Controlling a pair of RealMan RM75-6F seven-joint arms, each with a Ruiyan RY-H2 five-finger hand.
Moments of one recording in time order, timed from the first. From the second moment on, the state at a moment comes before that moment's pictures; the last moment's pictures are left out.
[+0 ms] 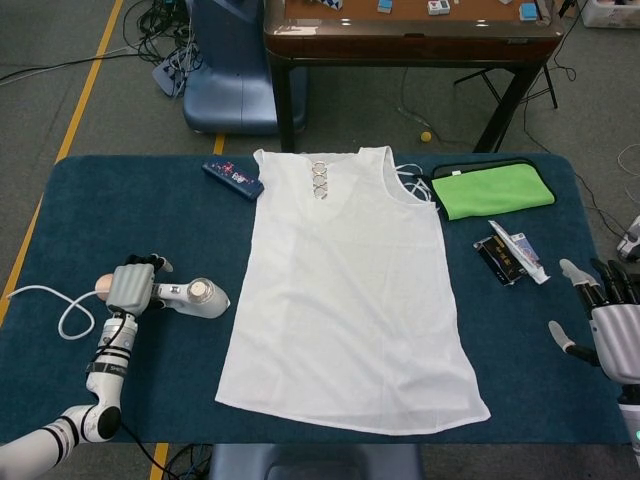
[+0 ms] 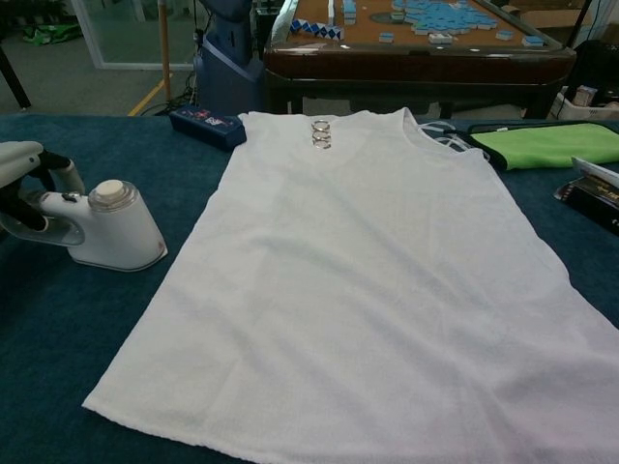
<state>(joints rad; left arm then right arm) -0.55 -1.62 -0.23 -1.08 1.15 1.05 0.17 0.10 -0.97 0.10 -1.69 -1.53 1.51 -0.03</state>
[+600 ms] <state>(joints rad) -0.57 -1.63 -0.20 -1.08 1.23 1.05 0.09 0.09 -0.97 0.09 -1.70 -1.52 1.51 -0.03</state>
